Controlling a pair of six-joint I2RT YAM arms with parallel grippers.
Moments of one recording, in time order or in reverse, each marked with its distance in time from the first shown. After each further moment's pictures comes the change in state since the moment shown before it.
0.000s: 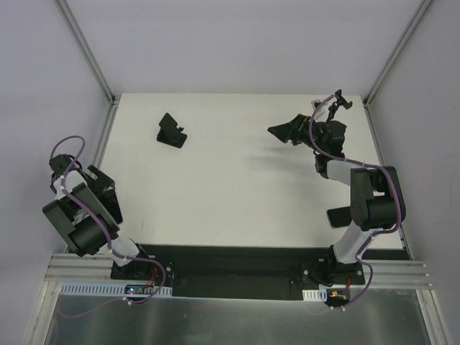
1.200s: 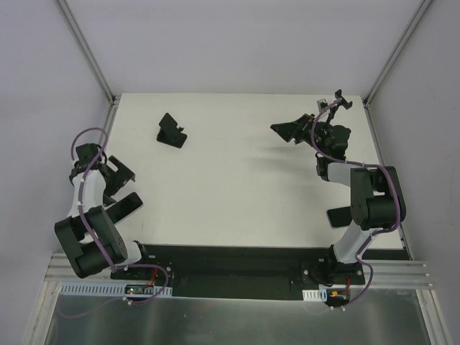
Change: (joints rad) left arm -0.321 -0.135 0.017 -0.124 -0.027 -0.138; right arm -0.019 0.005 -0.047 0.239 -0.006 0.104
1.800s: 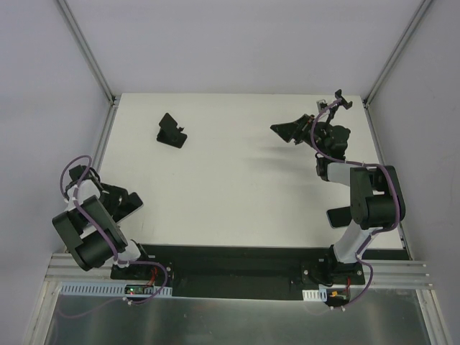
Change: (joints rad) left arm 0.227 0.023 -0.177 -0.047 -0.040 -0.262; right arm -0.001 0.005 -0.001 0.002 0.000 0.005
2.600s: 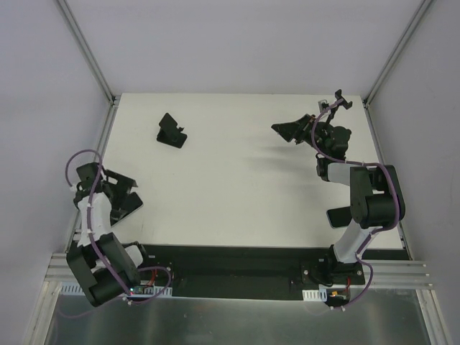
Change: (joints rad) left arm -0.196 -0.286 -0.104 0.119 0.143 -0.082; right arm -0.007 0.012 -0.004 0.037 0.000 0.026
